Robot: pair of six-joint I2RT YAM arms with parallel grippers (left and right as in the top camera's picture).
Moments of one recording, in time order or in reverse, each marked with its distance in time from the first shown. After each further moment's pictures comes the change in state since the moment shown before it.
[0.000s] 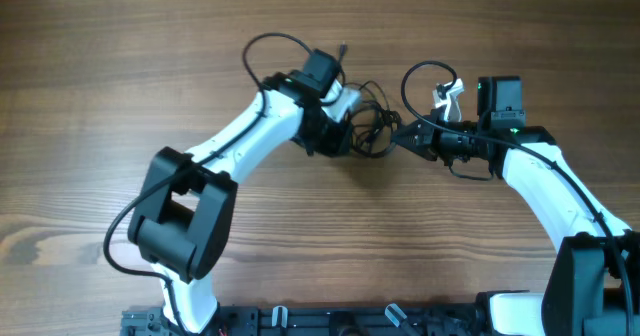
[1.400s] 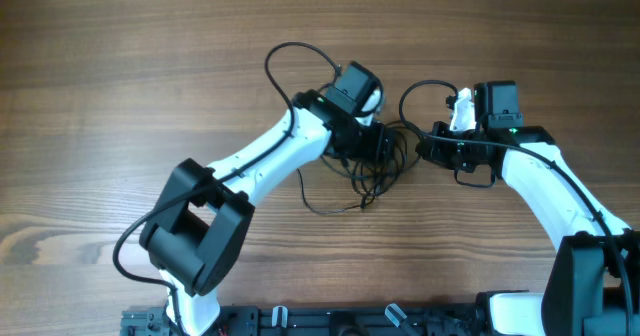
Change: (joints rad) left arm -0.161 -0.018 -0.014 0.156 -0.045 -0.371; right arm 0.004 0.003 -0.001 -0.126 0.427 -0.170
